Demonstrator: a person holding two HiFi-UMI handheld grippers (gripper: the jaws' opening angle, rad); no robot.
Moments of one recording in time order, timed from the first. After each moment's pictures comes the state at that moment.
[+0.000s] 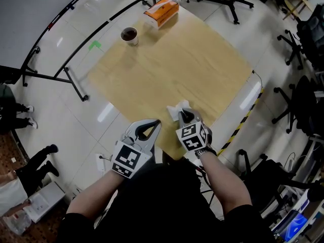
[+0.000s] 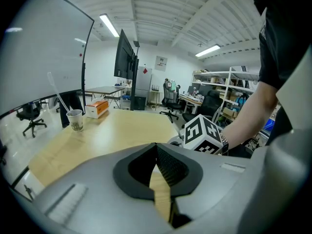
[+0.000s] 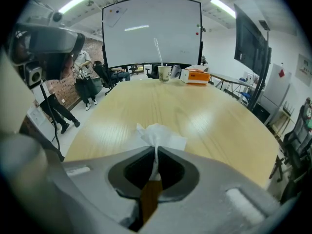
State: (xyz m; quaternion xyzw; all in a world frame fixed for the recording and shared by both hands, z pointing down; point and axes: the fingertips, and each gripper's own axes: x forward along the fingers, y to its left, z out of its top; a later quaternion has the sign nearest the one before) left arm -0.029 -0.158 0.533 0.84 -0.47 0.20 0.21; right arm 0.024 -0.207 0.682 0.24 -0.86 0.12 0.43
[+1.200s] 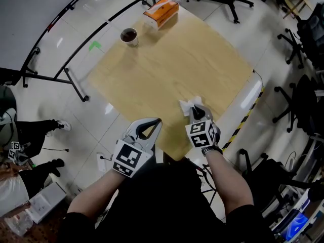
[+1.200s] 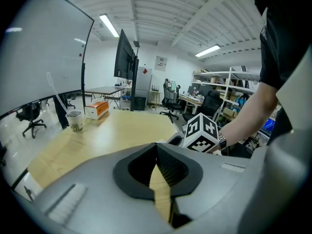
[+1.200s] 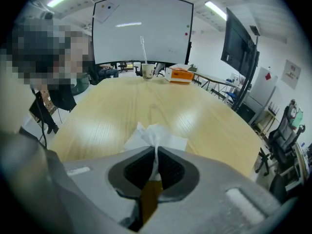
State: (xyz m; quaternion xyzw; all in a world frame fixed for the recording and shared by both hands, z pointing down) left arm -0.031 -0.168 0.533 0.84 -0.47 0.19 0.21; right arm 0.064 -0.244 0.683 0.31 -0.84 0.11 0.44
